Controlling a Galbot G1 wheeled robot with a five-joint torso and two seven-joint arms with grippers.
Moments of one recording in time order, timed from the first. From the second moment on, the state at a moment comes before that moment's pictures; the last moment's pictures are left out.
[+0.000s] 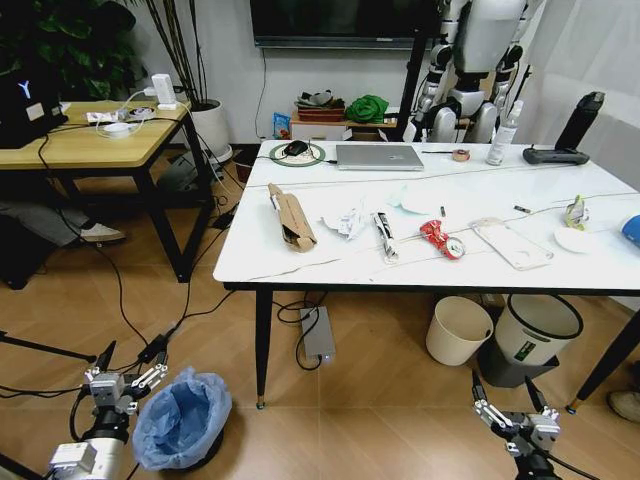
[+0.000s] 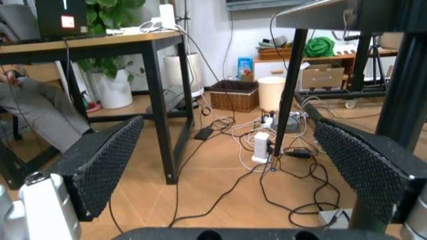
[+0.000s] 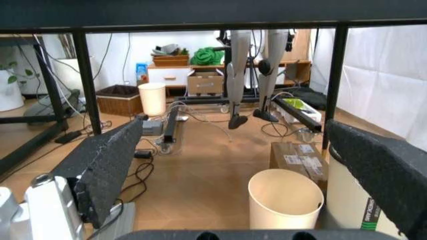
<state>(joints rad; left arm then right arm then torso) 1.76 -1.15 -0.74 -1.87 -0.38 -0.38 -0.05 -1.78 1.59 0.89 1.84 0.27 0.43 -0.35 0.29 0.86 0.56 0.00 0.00</state>
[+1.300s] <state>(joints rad) 1.76 -1.15 -0.74 -1.86 -0.37 -0.38 -0.05 -1.77 1.59 0.89 1.84 0.28 0.43 -0.35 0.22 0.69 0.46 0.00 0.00</state>
